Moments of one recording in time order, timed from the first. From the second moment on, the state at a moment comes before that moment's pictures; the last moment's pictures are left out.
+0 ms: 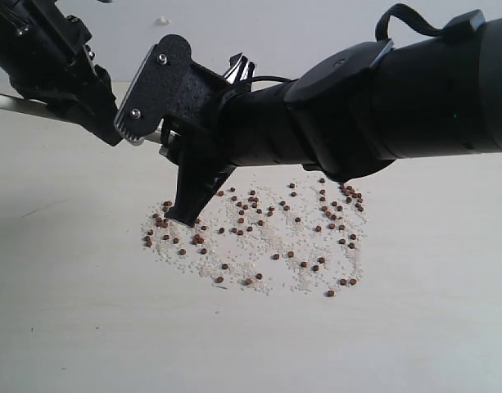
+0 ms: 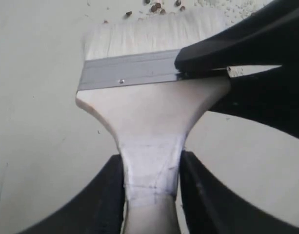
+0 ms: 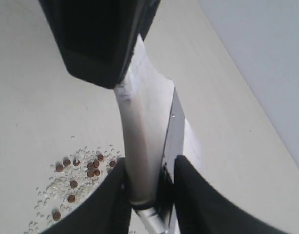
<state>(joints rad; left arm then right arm) -0.39 1.64 -1.41 -0.29 1.18 0.53 0.85 1.73 -1.05 1.45 0.00 -1.97</state>
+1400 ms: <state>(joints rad) -0.22 1.15 -1.09 -0.20 0.48 0.29 0.84 1.61 -1.00 1.49 -0.12 -1.80</state>
